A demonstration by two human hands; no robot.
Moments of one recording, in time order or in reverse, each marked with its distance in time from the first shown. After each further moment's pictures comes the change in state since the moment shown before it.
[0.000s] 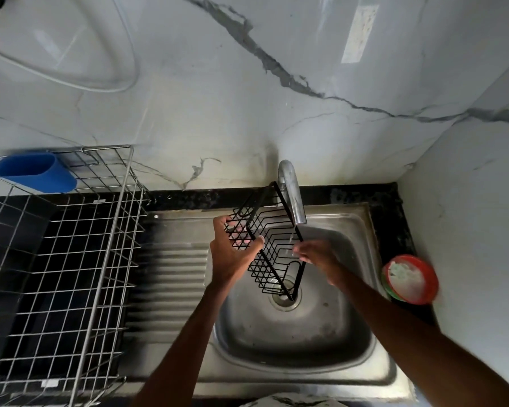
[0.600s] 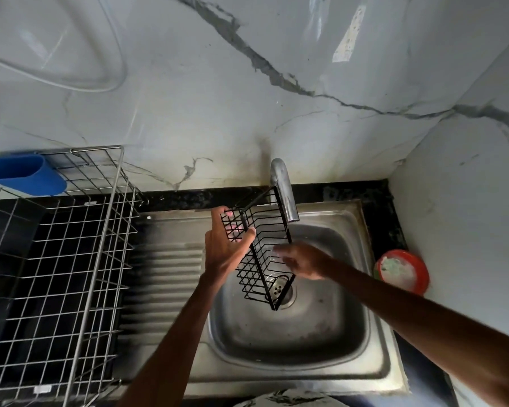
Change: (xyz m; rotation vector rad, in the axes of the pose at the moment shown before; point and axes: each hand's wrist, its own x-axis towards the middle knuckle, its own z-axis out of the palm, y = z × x) left_hand 0.011 0.009 -0.001 0.119 -0.077 0.115; right_hand -0.023 -0.026 -0.007 -0.946 -0.387 -0.729
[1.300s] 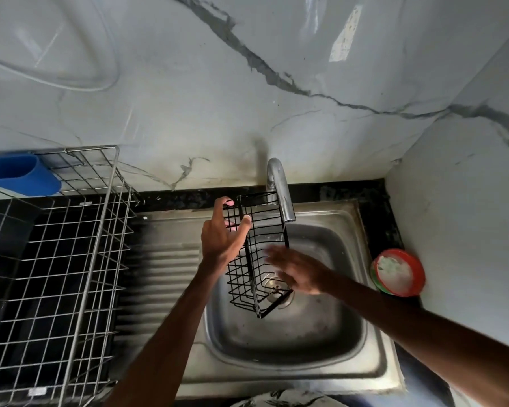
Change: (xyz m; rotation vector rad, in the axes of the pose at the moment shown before) left_hand 0.022 -0.005 0.007 0.156 0.080 0.080; right_hand -0.021 -0.007 0.019 -0.281 0.075 -0.213
